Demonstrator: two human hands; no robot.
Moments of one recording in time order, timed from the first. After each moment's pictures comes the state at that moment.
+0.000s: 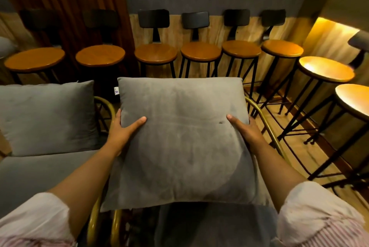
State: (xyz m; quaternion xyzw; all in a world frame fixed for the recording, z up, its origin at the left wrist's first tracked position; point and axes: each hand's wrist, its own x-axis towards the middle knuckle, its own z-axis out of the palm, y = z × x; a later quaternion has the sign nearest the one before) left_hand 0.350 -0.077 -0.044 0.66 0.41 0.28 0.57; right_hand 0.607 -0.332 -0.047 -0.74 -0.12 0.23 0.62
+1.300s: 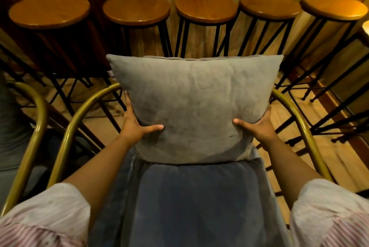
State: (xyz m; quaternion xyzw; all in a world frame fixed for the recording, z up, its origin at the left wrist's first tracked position) left_hand 0.604 0.025 -0.234 0.77 0.39 0.24 0.44; right_hand 0.866 -0.222 -0.239 -0.80 -0.19 0.17 0.55
